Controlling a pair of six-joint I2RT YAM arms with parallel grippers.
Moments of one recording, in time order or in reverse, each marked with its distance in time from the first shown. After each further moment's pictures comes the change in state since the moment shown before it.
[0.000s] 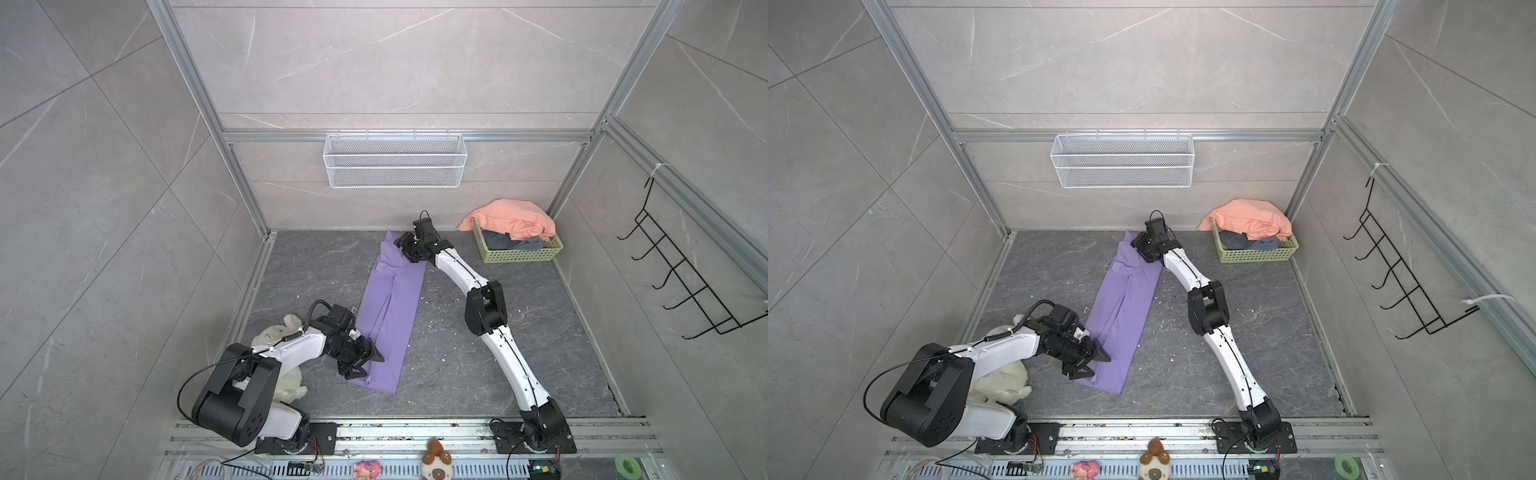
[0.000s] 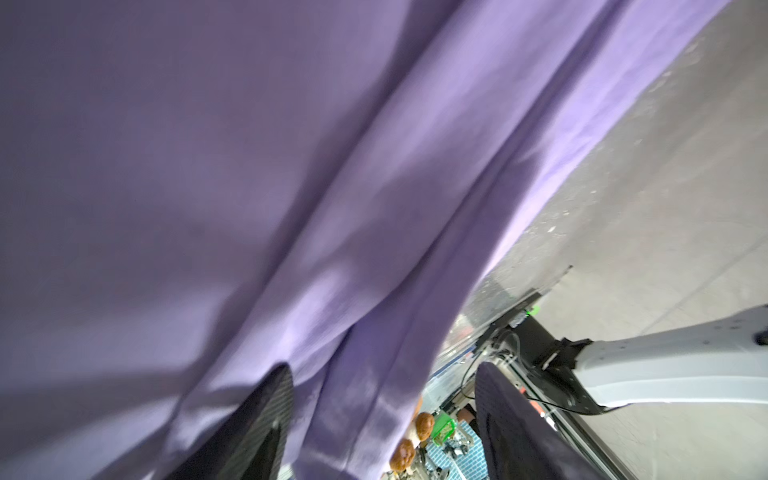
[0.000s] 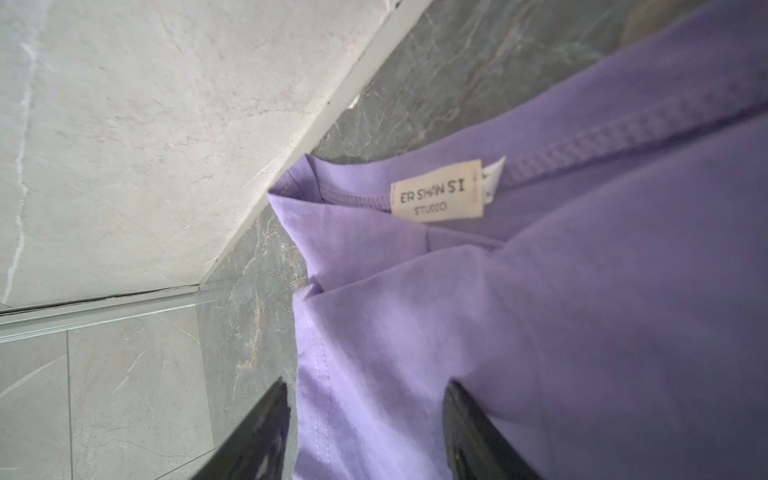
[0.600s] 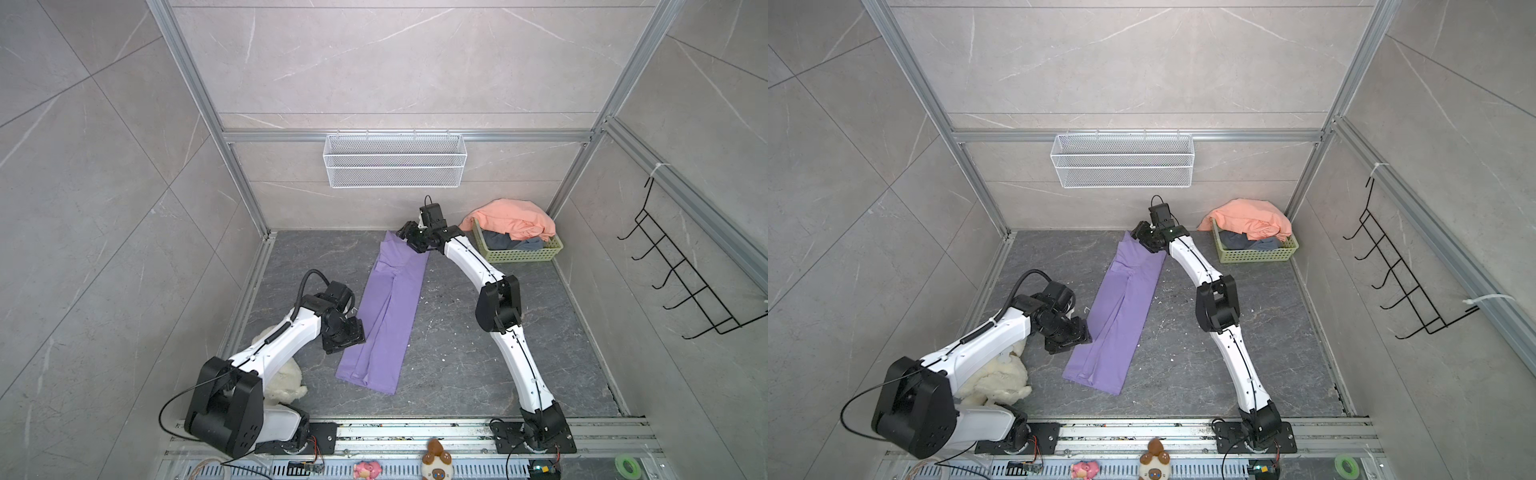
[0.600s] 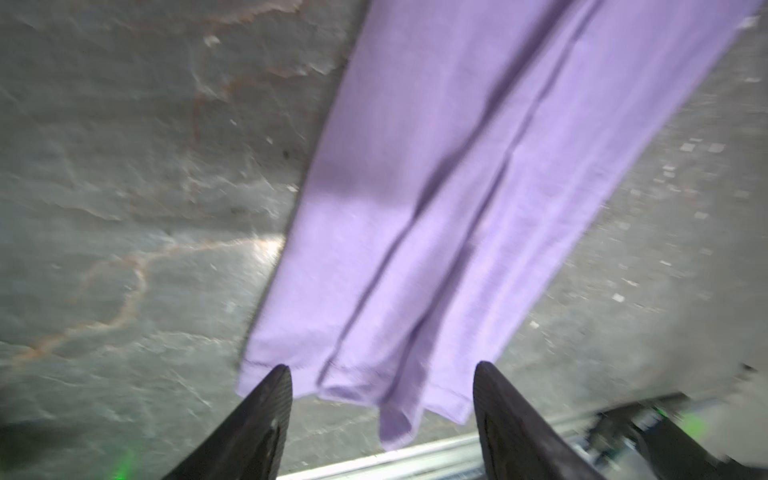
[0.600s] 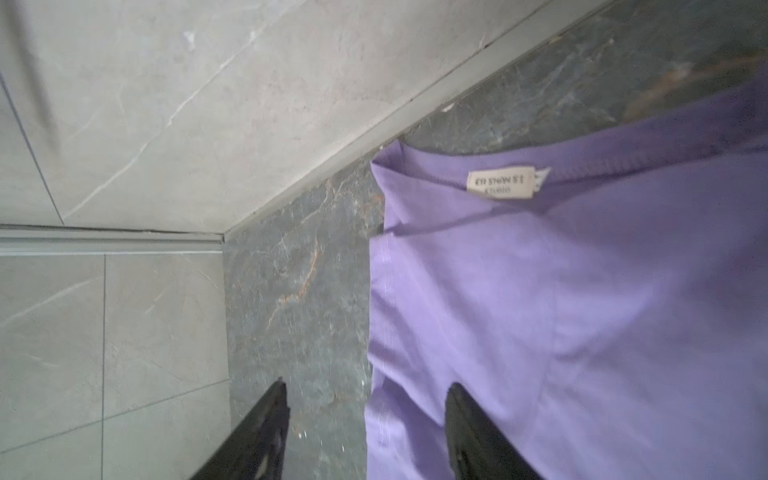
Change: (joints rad) left arm 0.019 -0.008 0.302 -0.328 -0.437 0.208; right arm 0.007 -0.329 -0.256 -0.135 -0.029 -0.189
